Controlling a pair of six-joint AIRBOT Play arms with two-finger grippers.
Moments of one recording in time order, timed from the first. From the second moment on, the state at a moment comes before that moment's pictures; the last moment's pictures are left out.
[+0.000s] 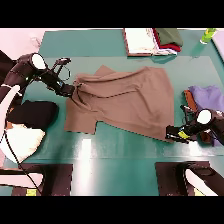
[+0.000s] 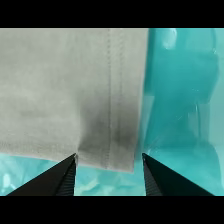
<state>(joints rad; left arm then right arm) -0.15 -1.50 1.40 1.32 -1.32 -1.35 -0.02 -0.89 0.49 -1.39 1.25 1.82</state>
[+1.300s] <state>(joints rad) -0.15 -0.74 2.00 1.32 -1.11 -1.41 -0.27 -0.71 1.88 -1.38 1.26 1.61</state>
